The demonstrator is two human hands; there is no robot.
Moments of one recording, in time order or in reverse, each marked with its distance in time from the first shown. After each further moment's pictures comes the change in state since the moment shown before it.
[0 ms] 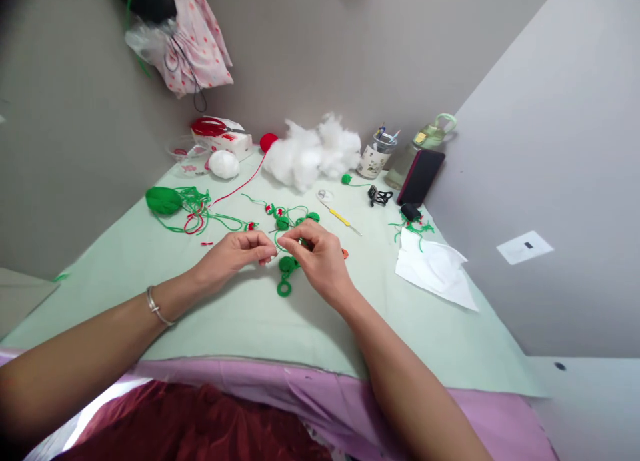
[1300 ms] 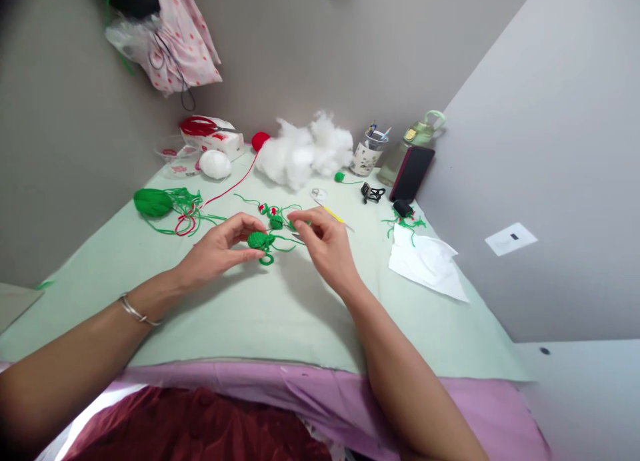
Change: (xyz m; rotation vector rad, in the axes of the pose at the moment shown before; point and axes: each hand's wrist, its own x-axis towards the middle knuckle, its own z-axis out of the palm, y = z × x) left_hand -0.001 0.010 -0.013 0.098 0.034 0.166; right_hand 0.007 0.002 -0.017 0.057 0.081 0.030
